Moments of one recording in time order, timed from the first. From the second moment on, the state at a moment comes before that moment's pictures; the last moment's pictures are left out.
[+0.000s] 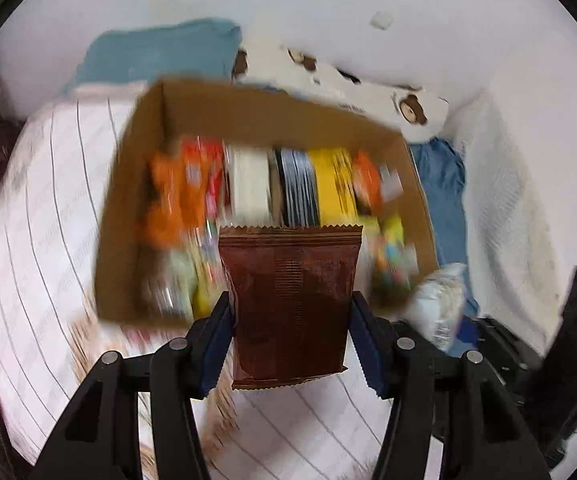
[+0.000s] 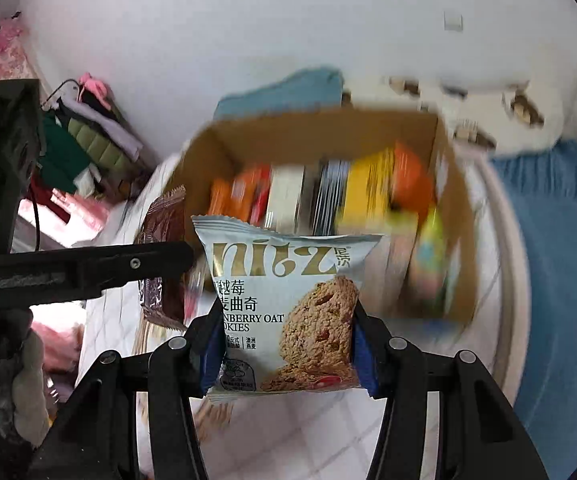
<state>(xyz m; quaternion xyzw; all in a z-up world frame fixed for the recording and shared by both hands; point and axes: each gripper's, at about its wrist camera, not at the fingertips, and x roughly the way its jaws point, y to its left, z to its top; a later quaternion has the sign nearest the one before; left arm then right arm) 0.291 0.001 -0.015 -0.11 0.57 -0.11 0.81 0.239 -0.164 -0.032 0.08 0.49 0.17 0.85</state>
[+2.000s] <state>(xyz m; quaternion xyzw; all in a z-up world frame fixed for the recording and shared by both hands) 0.265 0.022 0.014 -0.03 0.49 0.01 0.87 0.278 -0.192 0.005 0.01 0.48 0.06 0.87</state>
